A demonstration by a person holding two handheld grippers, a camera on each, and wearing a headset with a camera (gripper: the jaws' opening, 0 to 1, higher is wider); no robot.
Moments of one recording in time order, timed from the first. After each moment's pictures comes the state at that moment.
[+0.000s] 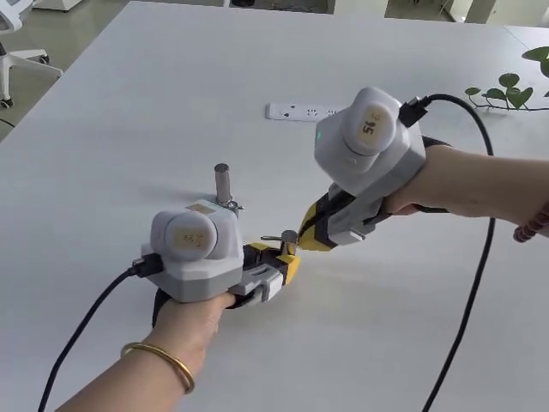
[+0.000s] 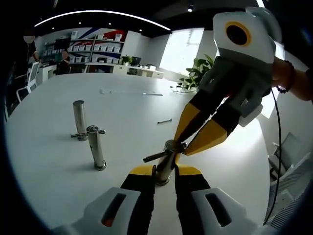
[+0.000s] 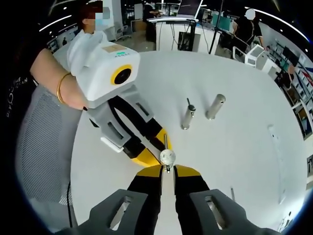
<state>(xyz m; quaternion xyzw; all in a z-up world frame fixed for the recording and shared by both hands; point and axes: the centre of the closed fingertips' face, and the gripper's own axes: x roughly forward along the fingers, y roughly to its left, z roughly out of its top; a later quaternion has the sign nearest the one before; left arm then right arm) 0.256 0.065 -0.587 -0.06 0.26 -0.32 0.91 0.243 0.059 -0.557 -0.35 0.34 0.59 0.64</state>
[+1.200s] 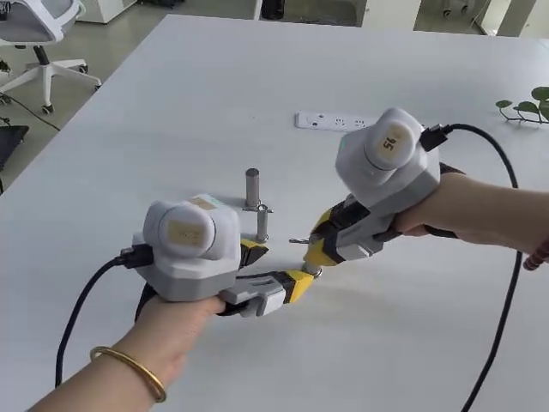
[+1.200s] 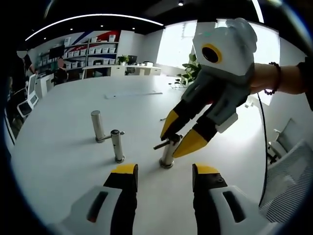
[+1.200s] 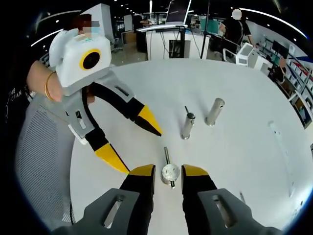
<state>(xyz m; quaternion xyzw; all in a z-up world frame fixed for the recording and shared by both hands) 0.225 0.101 -0.559 -0.01 0.27 -0.33 0.91 0.240 0.080 -0.563 -0.30 0.33 0.58 0.68</state>
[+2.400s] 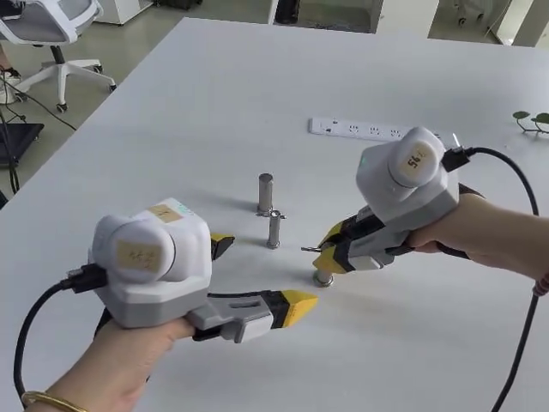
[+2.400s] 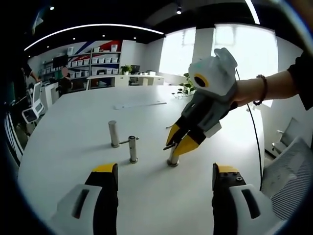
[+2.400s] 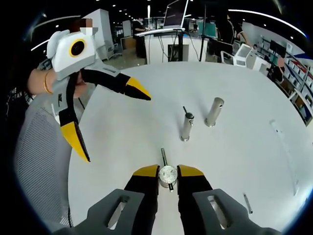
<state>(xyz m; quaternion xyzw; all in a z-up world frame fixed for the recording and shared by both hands) 0.211 0.129 -0.536 0.00 0.23 -0.31 0.92 0.246 0.082 -0.570 -0.27 0.32 0.59 0.69</state>
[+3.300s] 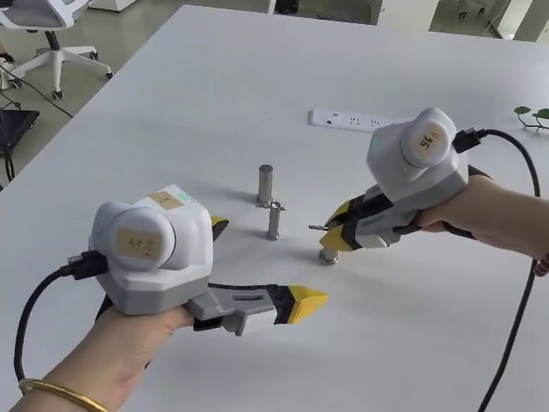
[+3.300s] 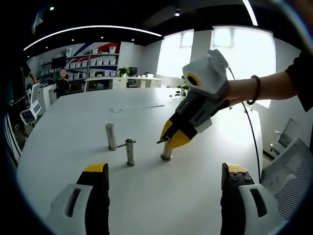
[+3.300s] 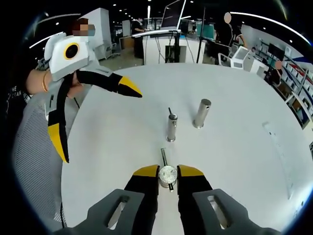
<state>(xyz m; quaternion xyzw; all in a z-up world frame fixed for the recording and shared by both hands) 0.213 0.124 -0.533 -0.01 0.22 -0.32 0.92 0.269 0.077 -0.565 -0.28 0.31 0.58 0.70</state>
